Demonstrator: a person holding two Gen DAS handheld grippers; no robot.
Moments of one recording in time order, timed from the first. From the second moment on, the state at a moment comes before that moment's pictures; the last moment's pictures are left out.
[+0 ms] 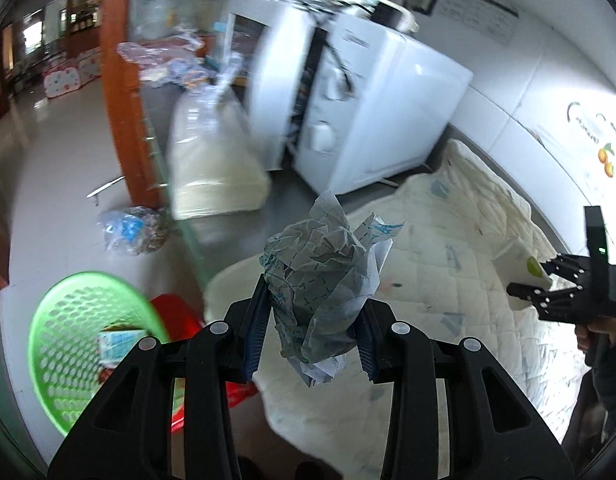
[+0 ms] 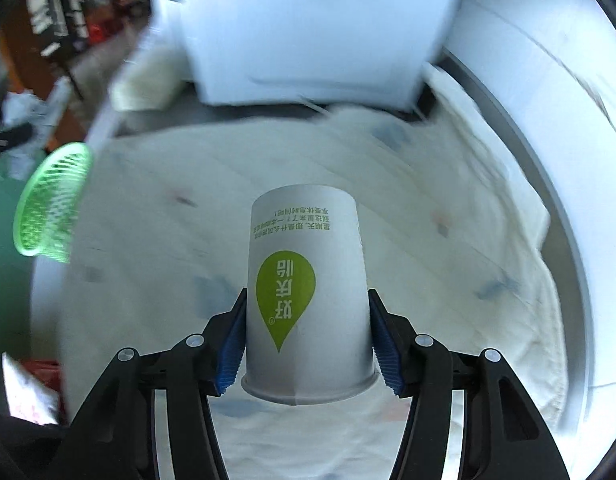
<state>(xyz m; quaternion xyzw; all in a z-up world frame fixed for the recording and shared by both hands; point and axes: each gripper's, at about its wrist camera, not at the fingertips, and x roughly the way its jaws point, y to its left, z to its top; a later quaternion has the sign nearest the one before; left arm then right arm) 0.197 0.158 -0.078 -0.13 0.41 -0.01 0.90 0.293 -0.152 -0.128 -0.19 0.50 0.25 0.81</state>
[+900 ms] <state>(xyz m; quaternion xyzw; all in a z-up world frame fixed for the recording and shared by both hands) 0.096 0.385 -0.183 -0.20 0.48 0.18 0.83 0.209 0.230 -0.164 -0.14 0.48 0.50 0.71</state>
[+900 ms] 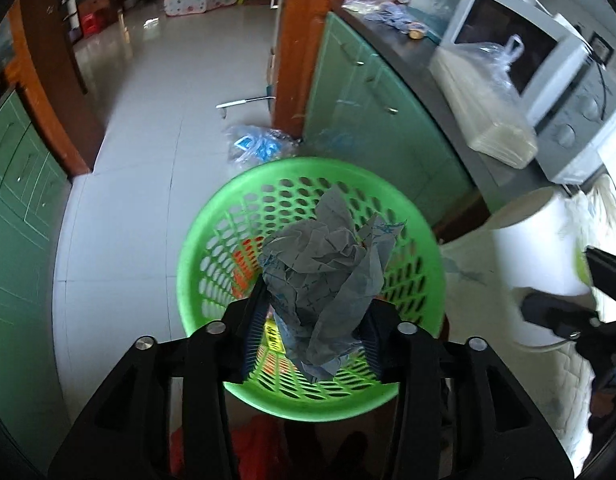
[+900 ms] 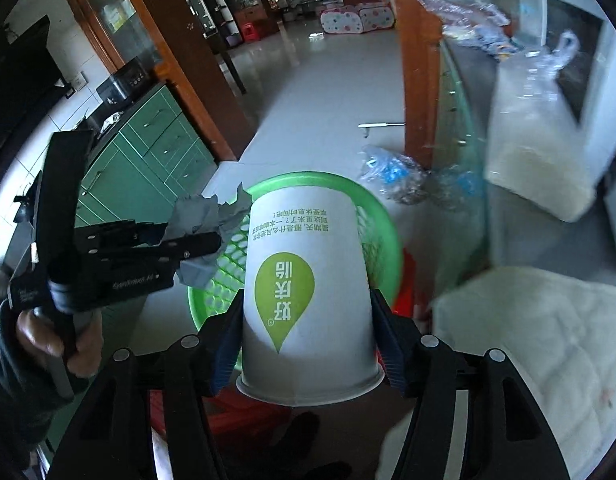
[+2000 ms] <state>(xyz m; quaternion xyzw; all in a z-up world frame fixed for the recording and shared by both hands) 0.062 0.347 -0.132 -0.20 0.42 0.20 0.86 0.171 0.156 -0.138 -0.12 0.45 0.45 0.76</state>
